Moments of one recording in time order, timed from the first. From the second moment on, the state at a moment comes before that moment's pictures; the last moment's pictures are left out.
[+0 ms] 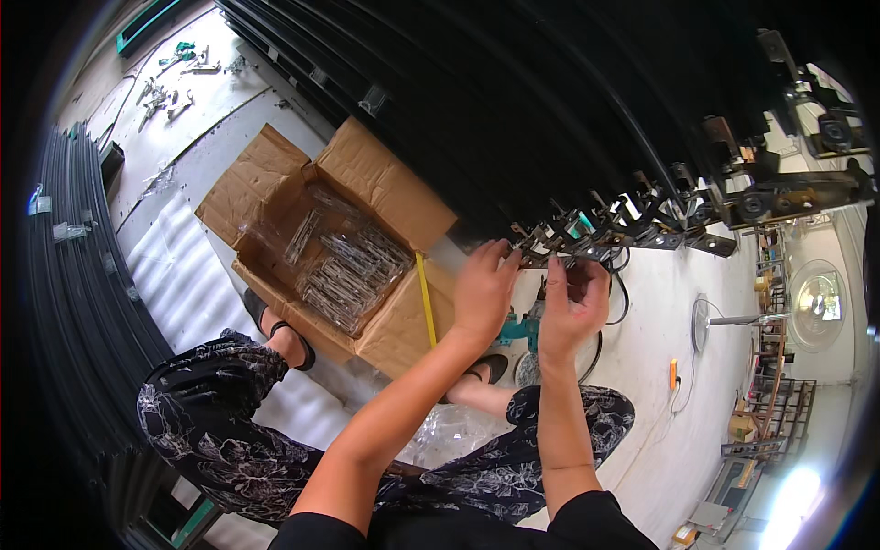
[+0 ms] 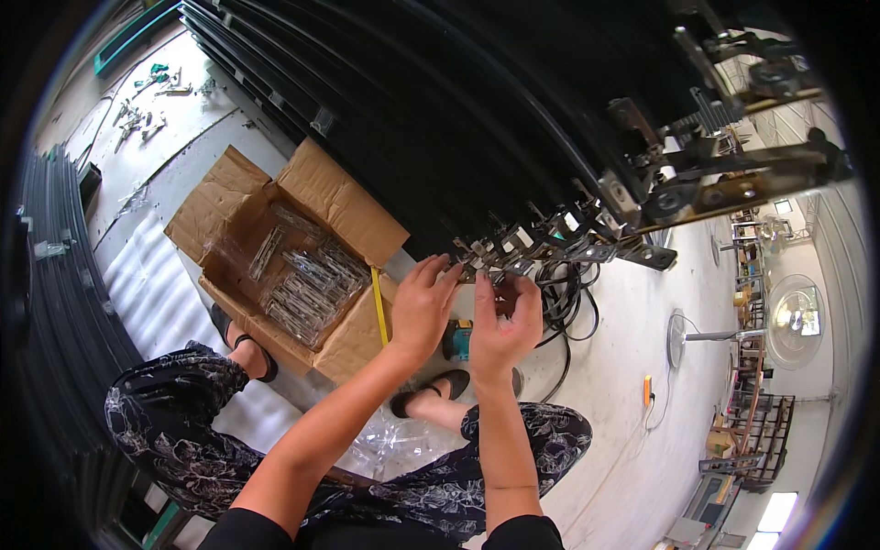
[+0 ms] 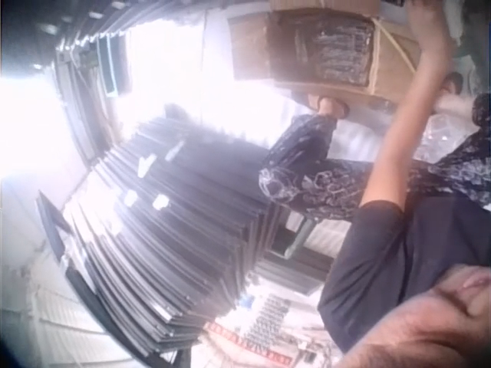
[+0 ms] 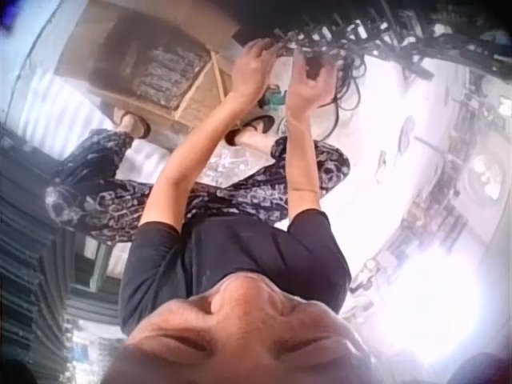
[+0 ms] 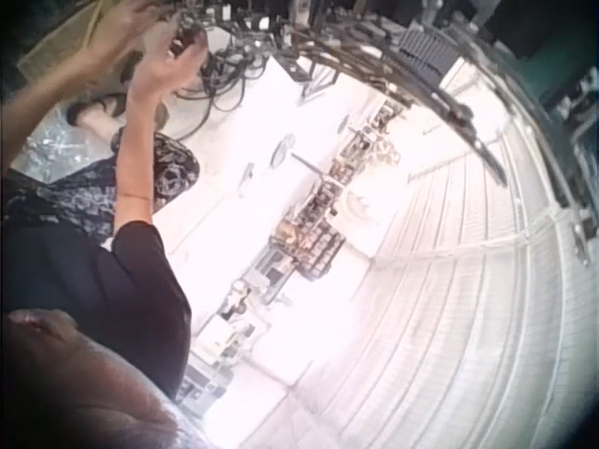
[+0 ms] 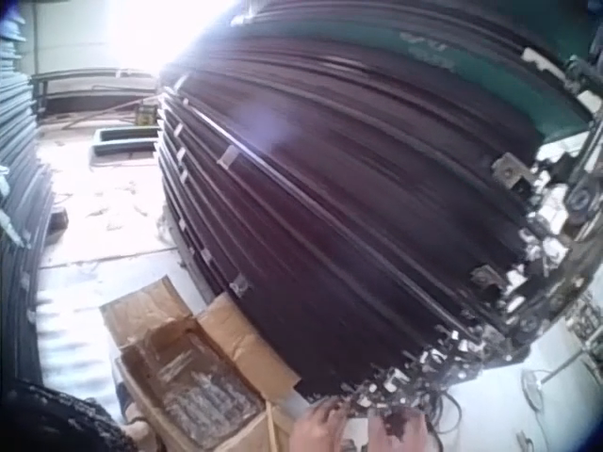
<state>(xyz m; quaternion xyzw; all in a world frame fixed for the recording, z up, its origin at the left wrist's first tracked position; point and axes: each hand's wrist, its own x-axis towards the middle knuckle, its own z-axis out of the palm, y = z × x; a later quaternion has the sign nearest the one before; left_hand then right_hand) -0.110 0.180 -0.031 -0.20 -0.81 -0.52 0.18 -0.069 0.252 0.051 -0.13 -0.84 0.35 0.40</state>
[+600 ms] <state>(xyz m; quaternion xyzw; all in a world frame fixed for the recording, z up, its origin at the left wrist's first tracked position) -0.120 0.214 -0.086 0.13 -0.17 -0.91 -0.35 -0.059 0.228 0.035 -0.07 -0.89 0.20 0.39</state>
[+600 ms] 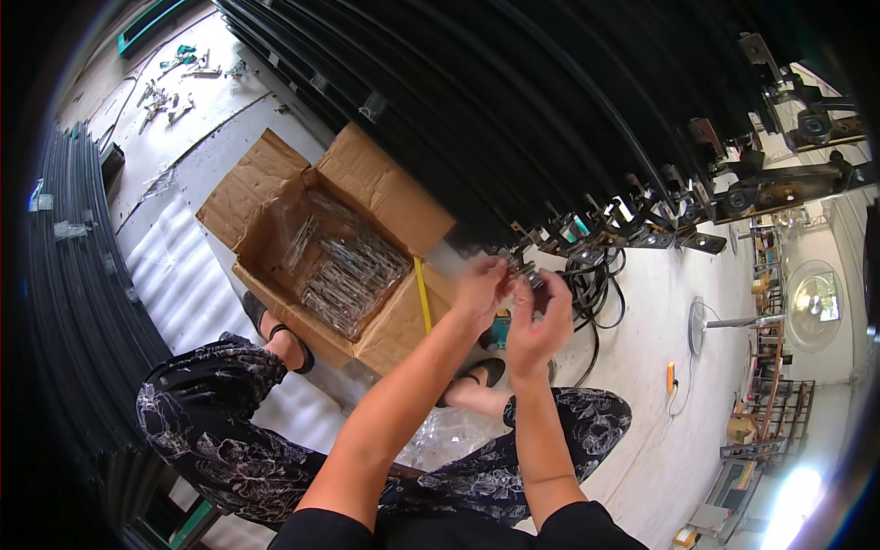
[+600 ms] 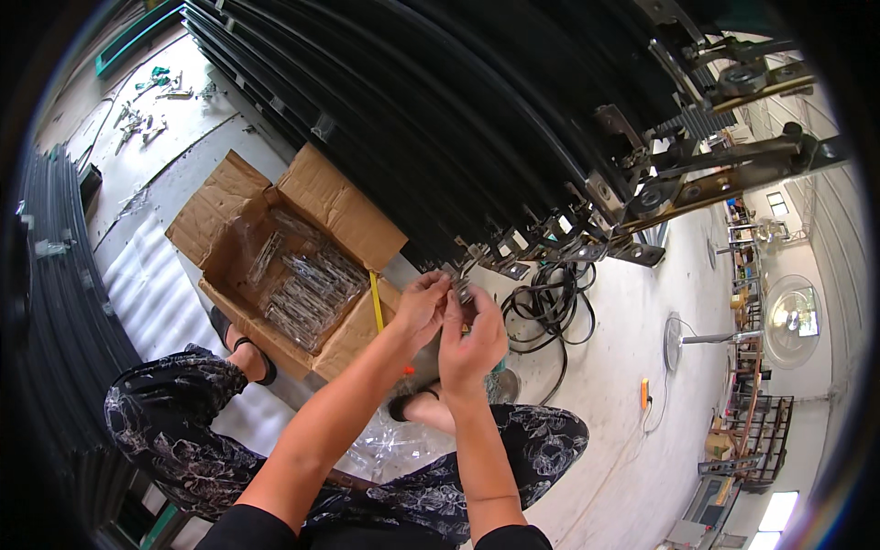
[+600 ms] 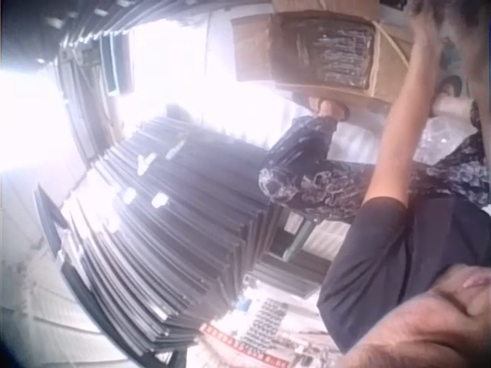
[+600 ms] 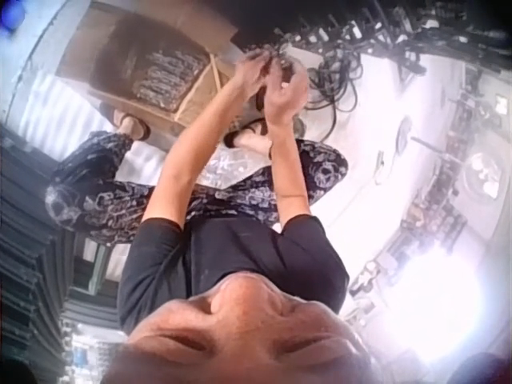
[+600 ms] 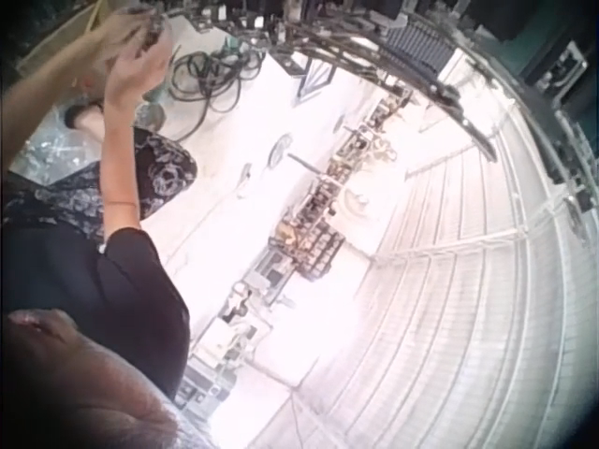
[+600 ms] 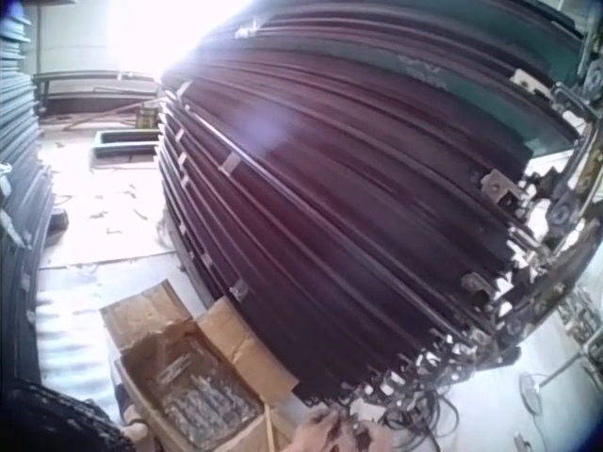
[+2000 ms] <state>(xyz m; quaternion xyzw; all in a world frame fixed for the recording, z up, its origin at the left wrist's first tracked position) 0.130 -0.319 -0.061 0.47 -0.87 -0.15 -0.01 0.011 0.146 0.007 0.02 -0.91 0.40 0.11</state>
